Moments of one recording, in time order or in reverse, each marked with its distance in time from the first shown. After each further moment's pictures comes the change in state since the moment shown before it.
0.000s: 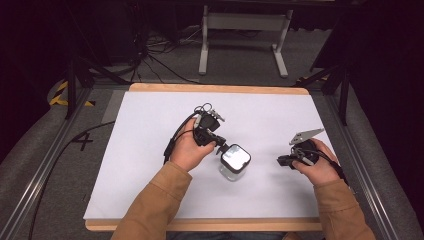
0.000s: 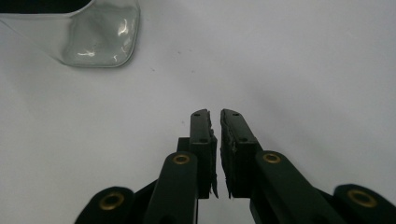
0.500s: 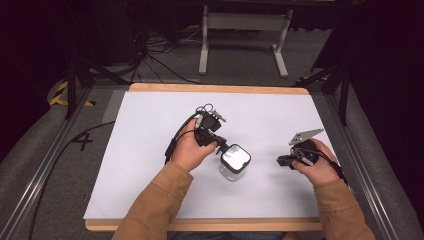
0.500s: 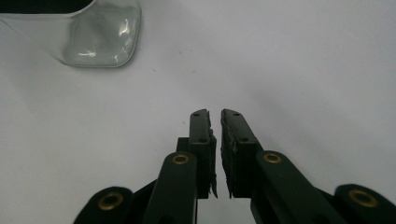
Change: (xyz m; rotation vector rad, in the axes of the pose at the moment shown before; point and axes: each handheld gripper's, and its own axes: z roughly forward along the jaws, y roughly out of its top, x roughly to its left) left arm 0.000 0.001 0.003 -0.007 -0.007 0.000; right arm 0.001 0.000 0.001 0.000 -0.004 -0.006
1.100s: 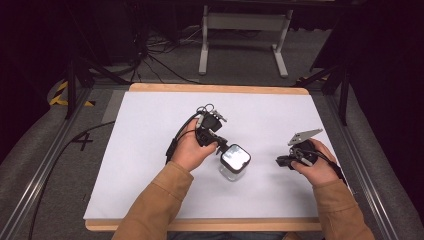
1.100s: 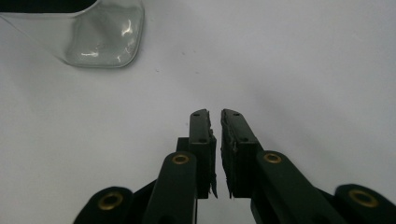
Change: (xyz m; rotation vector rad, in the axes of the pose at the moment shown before) left arm -0.002 0.002 0.001 0.016 -0.005 -0.006; right arm 0.002 0.001 0.001 0.002 0.007 -0.004
